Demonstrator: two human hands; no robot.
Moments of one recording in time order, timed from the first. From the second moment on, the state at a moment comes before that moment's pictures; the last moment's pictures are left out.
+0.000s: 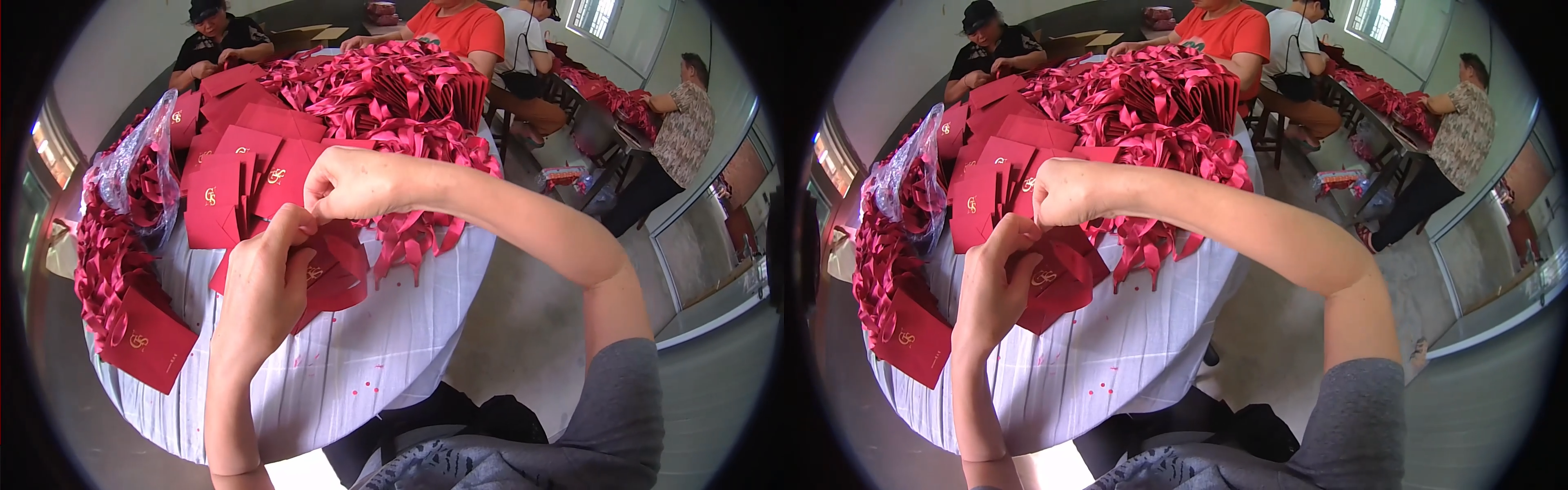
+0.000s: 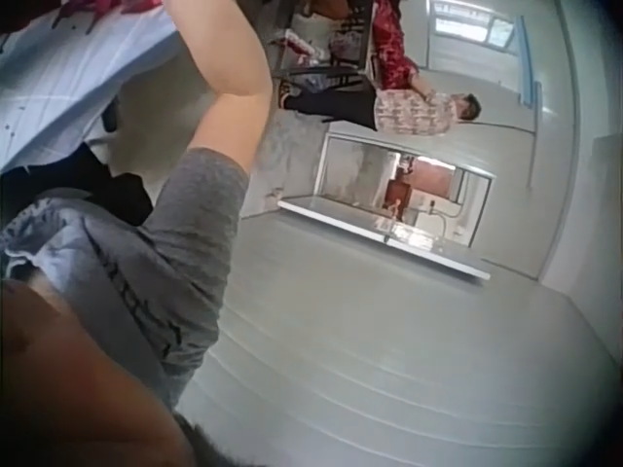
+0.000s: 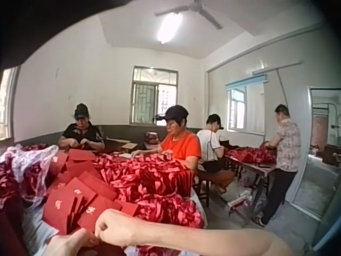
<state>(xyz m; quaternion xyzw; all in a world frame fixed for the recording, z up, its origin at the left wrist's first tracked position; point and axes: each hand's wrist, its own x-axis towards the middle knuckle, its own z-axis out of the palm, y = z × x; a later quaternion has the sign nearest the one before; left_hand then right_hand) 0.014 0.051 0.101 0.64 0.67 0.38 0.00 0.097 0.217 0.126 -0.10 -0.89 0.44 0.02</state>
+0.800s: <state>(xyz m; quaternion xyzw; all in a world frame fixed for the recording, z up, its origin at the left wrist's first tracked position) 0.015 0.045 0.110 0.64 0.66 0.38 0.06 0.063 0.272 0.096 -0.03 -0.64 0.73 0.25</state>
